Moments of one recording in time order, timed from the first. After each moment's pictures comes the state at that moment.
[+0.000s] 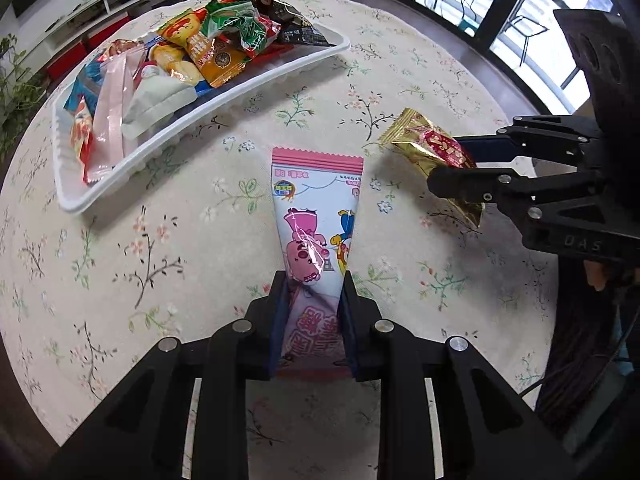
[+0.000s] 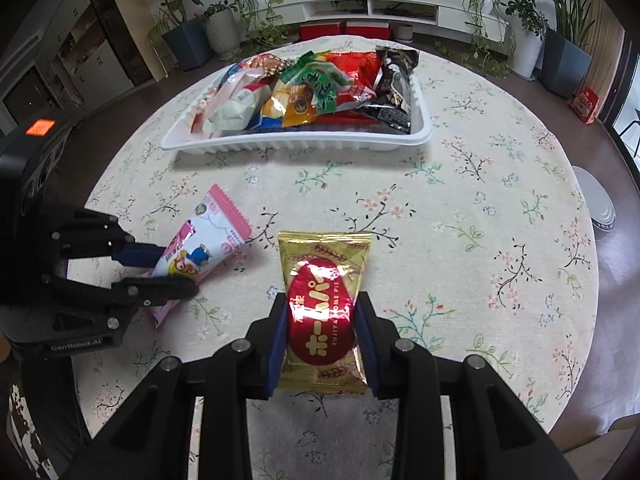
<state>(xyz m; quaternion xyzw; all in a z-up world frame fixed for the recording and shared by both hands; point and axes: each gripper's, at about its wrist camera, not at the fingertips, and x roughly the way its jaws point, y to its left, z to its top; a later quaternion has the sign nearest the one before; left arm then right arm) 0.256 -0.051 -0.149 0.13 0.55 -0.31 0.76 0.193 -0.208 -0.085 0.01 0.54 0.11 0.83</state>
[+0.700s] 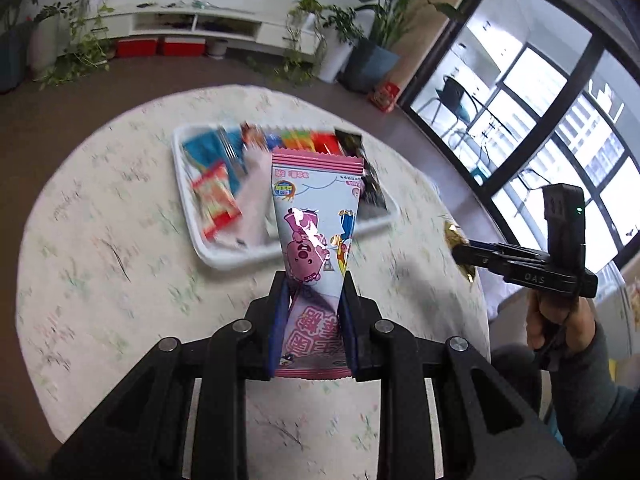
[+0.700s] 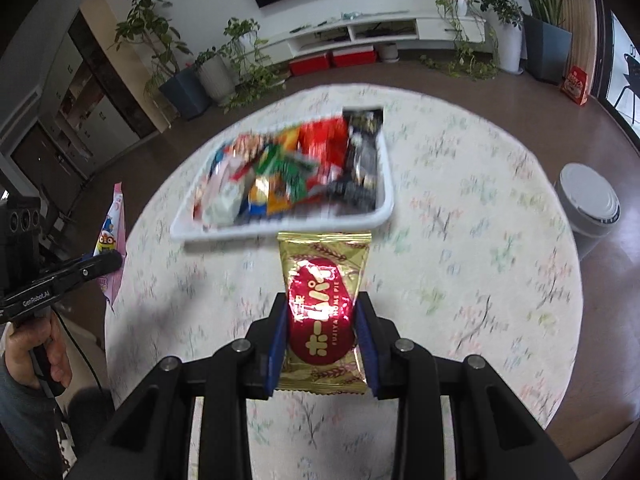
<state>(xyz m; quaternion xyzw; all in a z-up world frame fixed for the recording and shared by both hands) 0.290 0.074 -0.049 -0.09 0.45 -0.27 0.85 0.230 -0.252 -0.034 0.10 0.49 0.11 0.86</state>
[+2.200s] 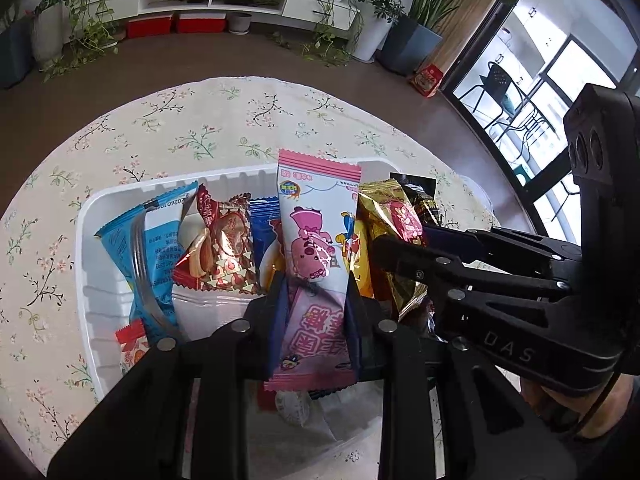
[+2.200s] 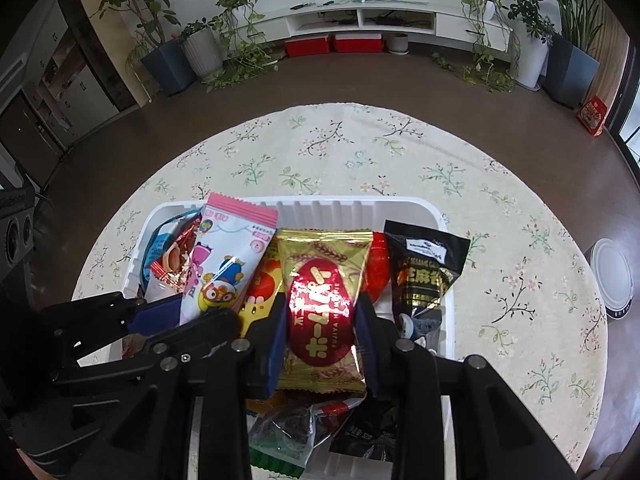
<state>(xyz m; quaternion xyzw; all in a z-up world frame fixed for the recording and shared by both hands) 0.475 -0.047 -0.110 -0.07 0.50 -0.21 0.84 0.427 -0.194 -0.077 0.03 0.53 0.10 0.84</state>
